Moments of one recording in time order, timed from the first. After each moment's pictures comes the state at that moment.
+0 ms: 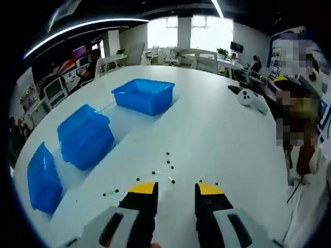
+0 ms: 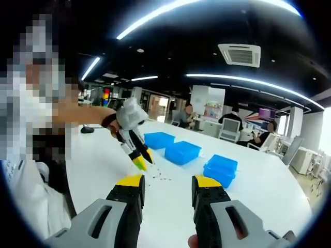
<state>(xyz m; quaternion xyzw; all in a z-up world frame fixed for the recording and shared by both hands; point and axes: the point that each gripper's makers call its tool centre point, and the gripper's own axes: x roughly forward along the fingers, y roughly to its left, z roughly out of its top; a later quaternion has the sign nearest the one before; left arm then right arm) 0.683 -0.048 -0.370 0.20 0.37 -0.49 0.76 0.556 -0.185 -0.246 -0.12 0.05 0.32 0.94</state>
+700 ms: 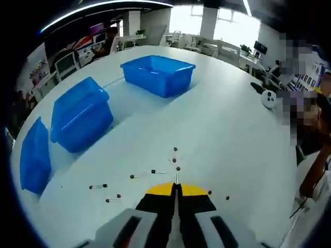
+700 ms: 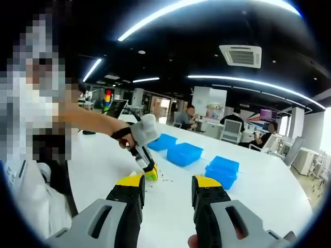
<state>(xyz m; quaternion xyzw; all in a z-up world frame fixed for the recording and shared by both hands) 0.695 -0.060 -0.400 0.16 0.44 -0.42 0.78 0.555 -0.179 -0.246 -0.12 0.04 0.33 0.93</state>
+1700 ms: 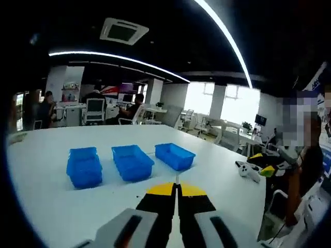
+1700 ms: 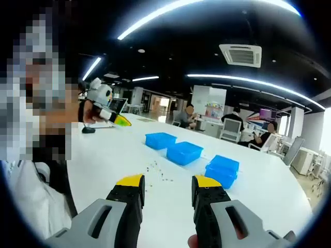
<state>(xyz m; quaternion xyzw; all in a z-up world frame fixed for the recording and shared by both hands) 0.632 0.064 -0.234 -0.03 0.14 -0.41 0.90 0.556 -0.178 -0.248 -0.12 0.05 0.33 0.94</state>
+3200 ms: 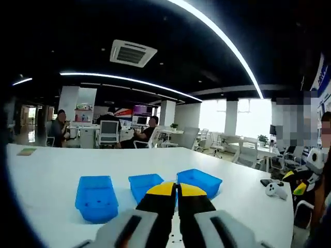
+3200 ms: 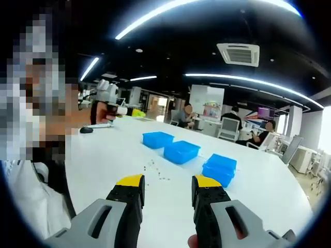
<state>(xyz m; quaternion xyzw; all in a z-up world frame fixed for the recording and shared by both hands) 0.744 0.035 -0.217 -0.04 0.08 -0.35 0.93 0.556 -0.184 -0.251 -0.12 0.05 0.32 0.94</state>
